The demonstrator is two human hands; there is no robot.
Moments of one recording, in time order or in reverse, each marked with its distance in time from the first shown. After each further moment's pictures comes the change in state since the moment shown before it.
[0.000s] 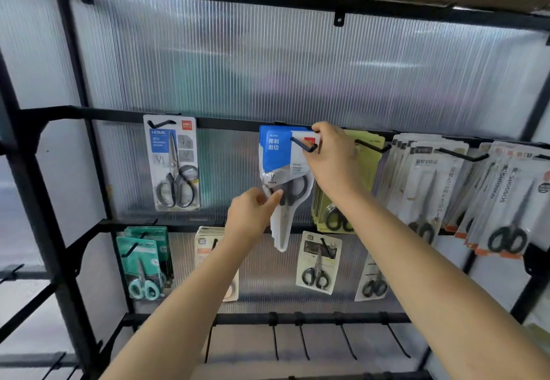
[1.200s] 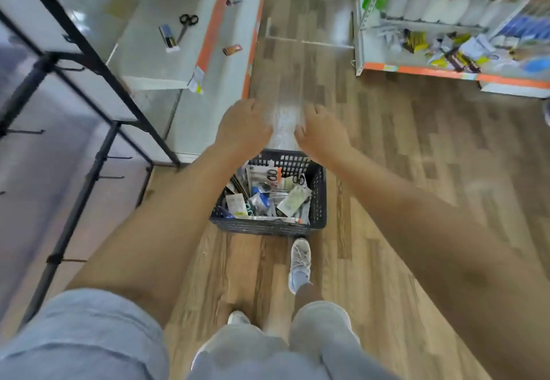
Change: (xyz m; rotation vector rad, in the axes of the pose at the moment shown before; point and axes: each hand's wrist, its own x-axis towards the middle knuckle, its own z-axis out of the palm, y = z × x) left_hand -0.480 0.069 0.296 0.153 -1.268 1.204; right_hand -0.597 0.136 -0.265 -0.803 -0.270 1.380
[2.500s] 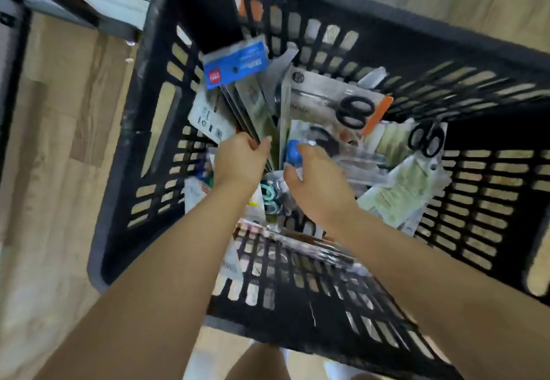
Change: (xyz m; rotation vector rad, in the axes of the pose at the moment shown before) left_hand 0.118 -0.316 0.612 -0.357 -0.316 -0.957; right_hand 0.173 0.075 0.648 0.357 -0.609 0.095
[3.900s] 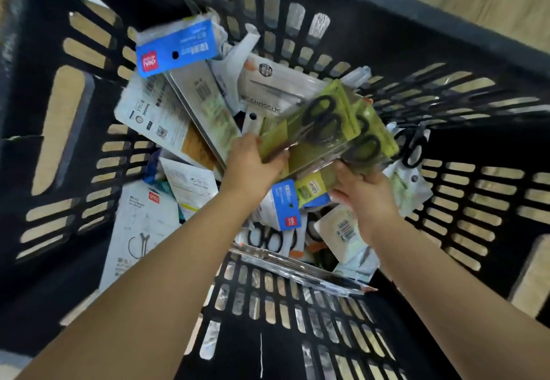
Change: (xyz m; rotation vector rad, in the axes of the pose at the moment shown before) left_hand 0.009 0.027 0.072 -0.175 -0.119 0.115; right_hand 0.018 0.107 -0.021 1.055 0.171 0.619
